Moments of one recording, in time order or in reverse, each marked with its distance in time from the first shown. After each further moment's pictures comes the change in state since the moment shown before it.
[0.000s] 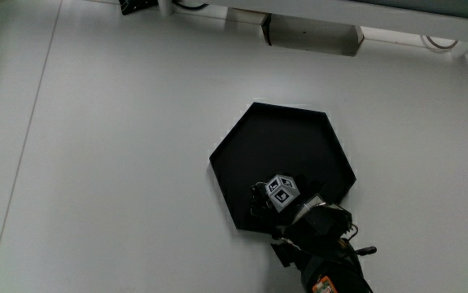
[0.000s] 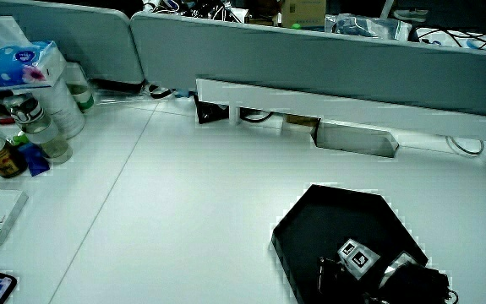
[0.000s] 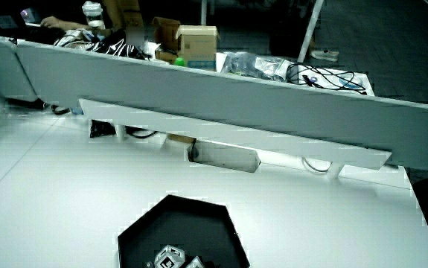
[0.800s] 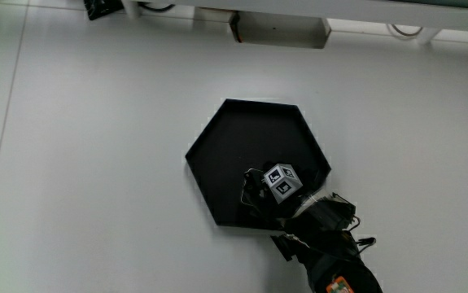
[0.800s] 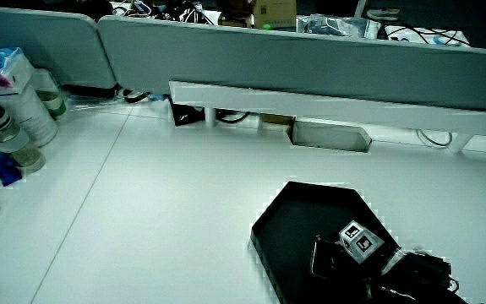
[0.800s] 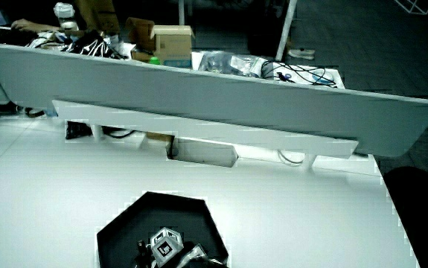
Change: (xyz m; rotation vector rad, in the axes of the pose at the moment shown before) arm 0.027 -0.033 0.033 0.272 0.094 -0.019
